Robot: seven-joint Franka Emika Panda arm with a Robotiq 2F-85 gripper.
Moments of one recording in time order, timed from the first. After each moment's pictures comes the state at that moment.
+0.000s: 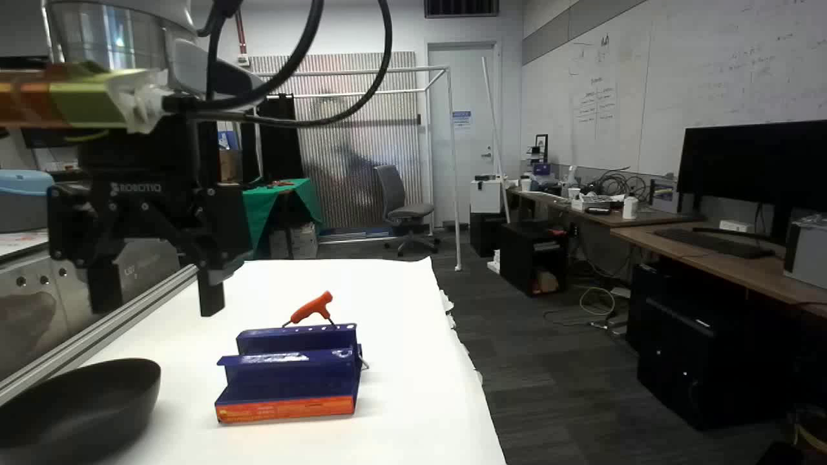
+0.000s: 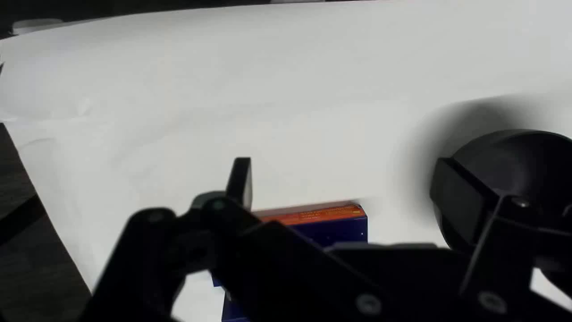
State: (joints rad) arm 0.01 -0.56 0.00 -2.55 0.02 1.90 0.02
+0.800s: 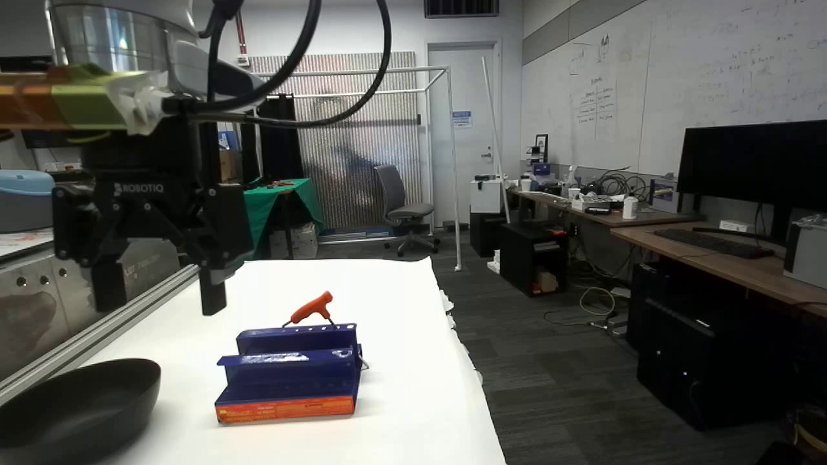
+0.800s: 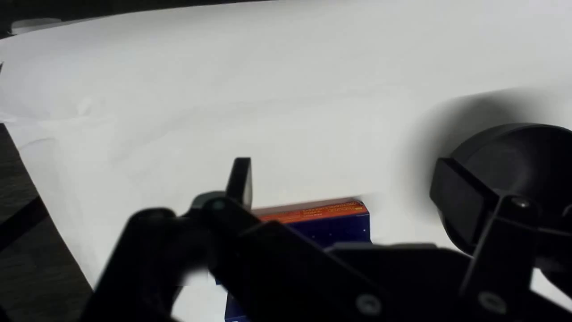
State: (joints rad) arm 0.01 -0.55 0.01 -2.54 0.02 1.91 0.04
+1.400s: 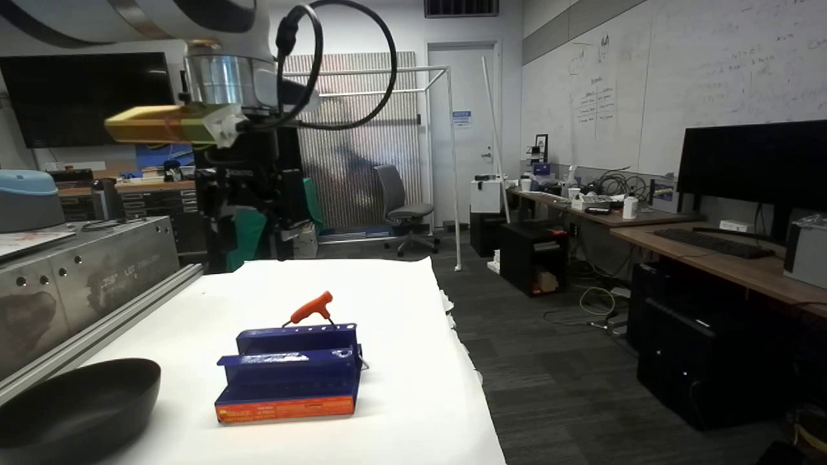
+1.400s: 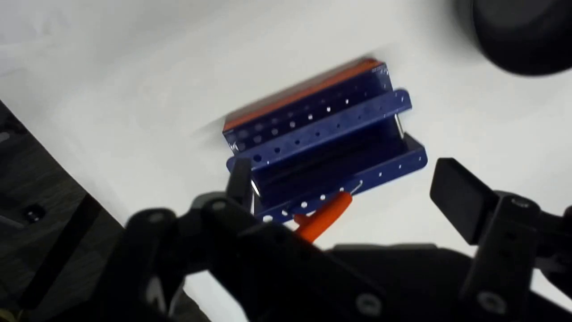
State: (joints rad) arm -0.02 -0.19 0.01 -2.23 0.02 2.06 0.32
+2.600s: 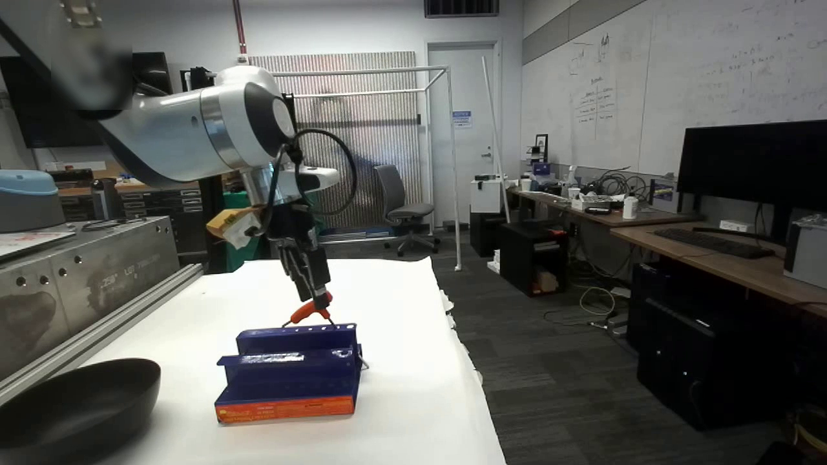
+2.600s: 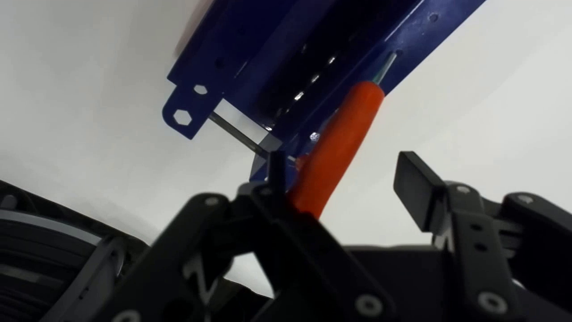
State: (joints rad) arm 0.06 0.26 -0.03 -1.98 -0.23 2.25 0.98
